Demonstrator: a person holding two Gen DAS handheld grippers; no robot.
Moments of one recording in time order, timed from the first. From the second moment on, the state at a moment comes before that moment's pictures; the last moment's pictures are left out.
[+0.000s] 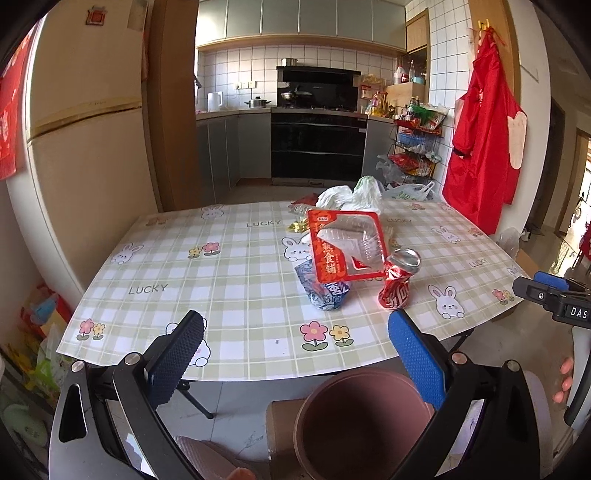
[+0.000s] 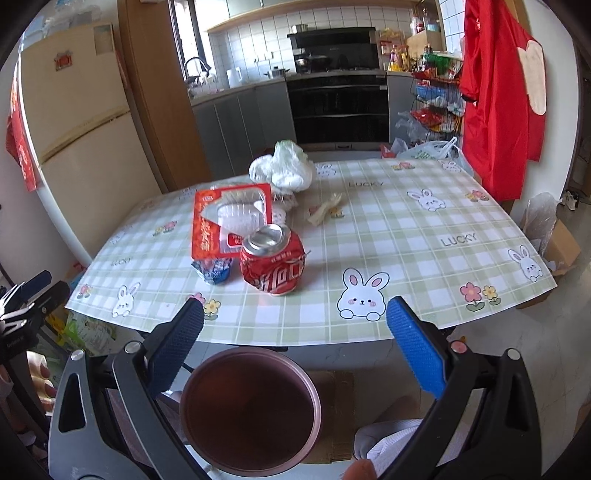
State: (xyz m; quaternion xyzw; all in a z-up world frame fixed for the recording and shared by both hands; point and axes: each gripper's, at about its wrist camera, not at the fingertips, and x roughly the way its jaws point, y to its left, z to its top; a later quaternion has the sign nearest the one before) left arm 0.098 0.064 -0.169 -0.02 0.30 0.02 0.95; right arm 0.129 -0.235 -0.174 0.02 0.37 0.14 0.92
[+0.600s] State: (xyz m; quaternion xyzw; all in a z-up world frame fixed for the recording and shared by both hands) left arm 0.150 0.097 -0.214 -0.02 0.35 0.03 0.94; right arm 0.192 -0.210 -0.223 0.01 0.39 0.13 0.91
